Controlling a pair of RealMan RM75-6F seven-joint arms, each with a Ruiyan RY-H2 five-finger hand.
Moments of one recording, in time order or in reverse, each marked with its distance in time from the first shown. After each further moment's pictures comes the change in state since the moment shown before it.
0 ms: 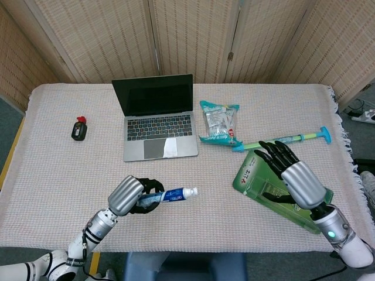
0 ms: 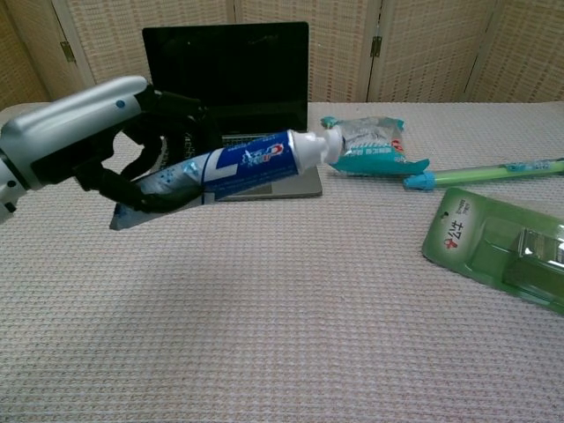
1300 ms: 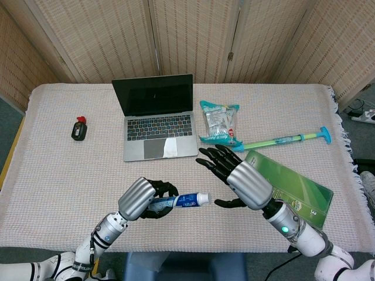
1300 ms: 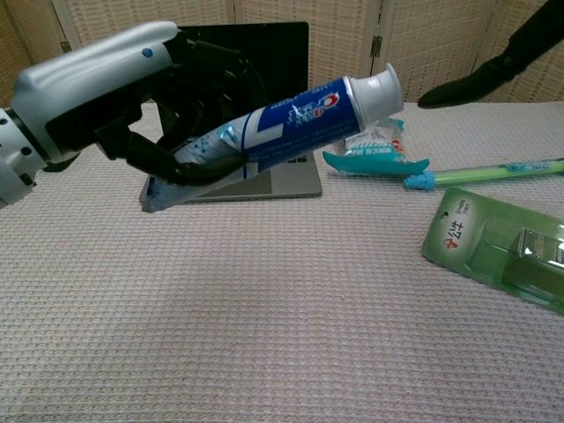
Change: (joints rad) left arm -0.031 -0.012 -0.020 -0.110 -0.030 0.021 0.044; right arm 0.190 -0.083 0.041 -0.173 0.040 -0.122 -0.080
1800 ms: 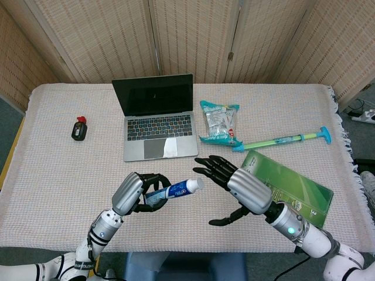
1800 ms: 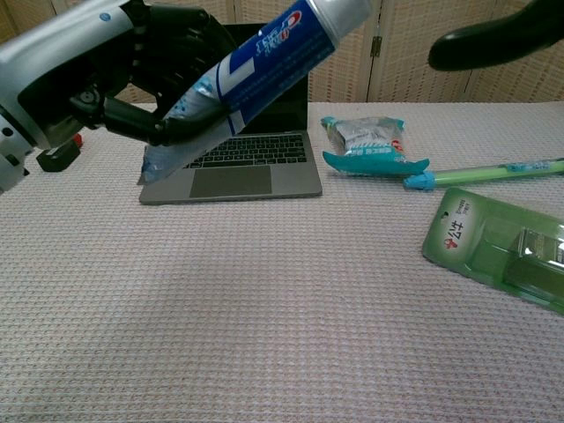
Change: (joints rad) left arm 0.029 -0.057 -0.026 0.052 -0.005 0.095 -0.163; right arm 0.053 0.043 -0.052 0.008 -0.070 -0.026 0.309
